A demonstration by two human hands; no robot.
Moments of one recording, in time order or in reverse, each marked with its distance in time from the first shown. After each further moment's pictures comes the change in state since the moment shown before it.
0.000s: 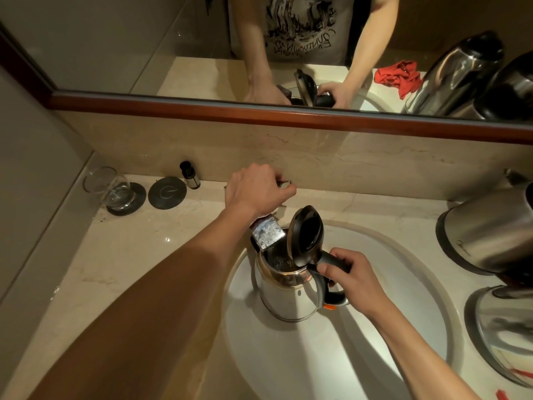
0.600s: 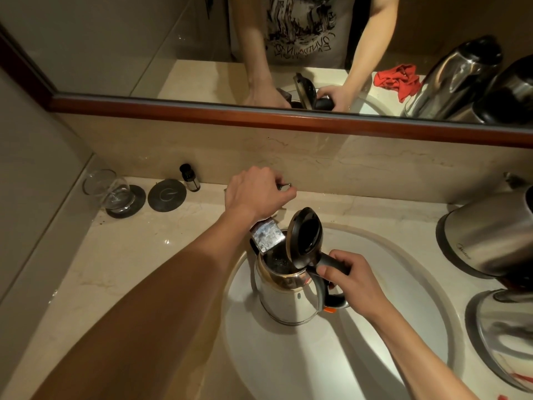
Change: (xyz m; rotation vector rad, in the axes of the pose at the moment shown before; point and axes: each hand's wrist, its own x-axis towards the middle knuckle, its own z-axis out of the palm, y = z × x) left_hand 0.000 -0.002 0.001 -0.015 0.011 0.003; right_hand 0.003 0.001 0.000 0.004 -0.007 0.001
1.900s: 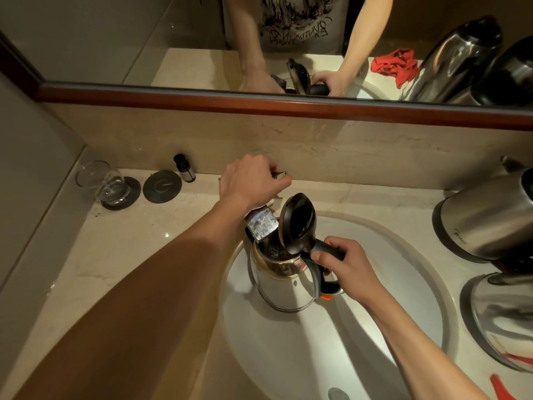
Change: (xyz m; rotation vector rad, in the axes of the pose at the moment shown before) left_hand -0.001 0.003 -0.002 -0.008 -0.030 -0.001; right_hand -0.001 -0.004 0.003 0.000 0.013 0.008
